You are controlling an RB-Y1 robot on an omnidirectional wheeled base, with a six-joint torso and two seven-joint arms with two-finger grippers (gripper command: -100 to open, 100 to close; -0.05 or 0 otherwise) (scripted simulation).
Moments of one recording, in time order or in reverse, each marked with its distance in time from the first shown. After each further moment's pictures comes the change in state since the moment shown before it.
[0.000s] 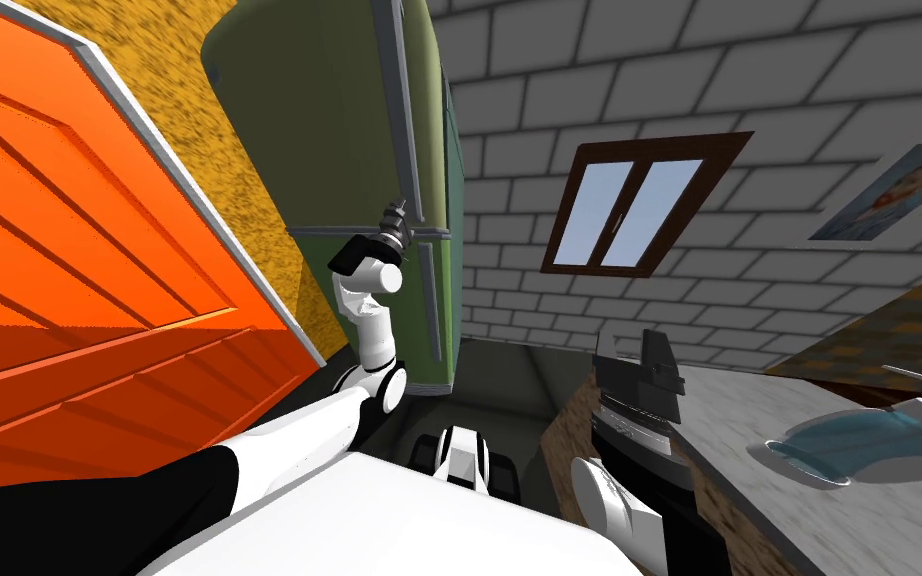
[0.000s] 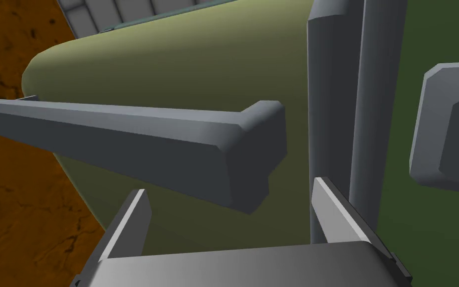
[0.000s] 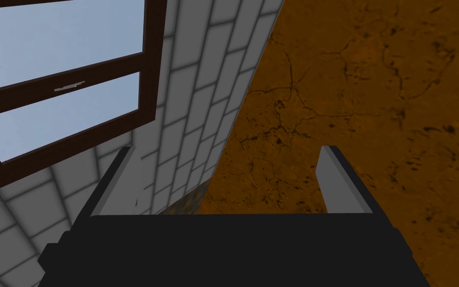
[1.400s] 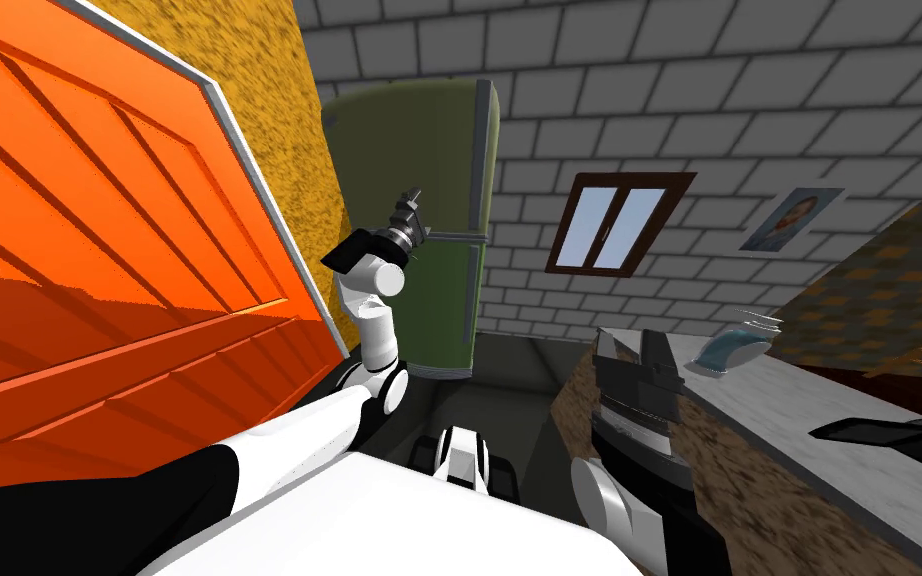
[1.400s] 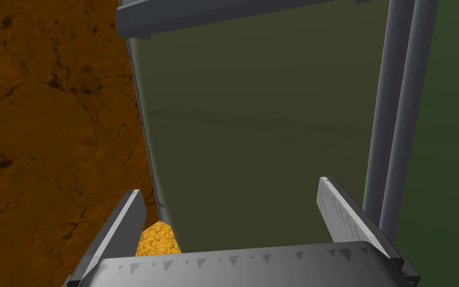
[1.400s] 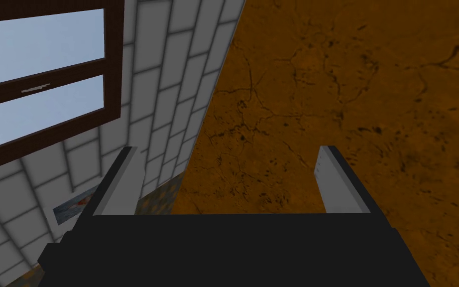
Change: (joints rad) left arm -0.014 -0.003 -0.079 -0.069 0.131 0.076 0.025; right arm 0.000 0.000 0.000 0.000 0.000 0.000 0.000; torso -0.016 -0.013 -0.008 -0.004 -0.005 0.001
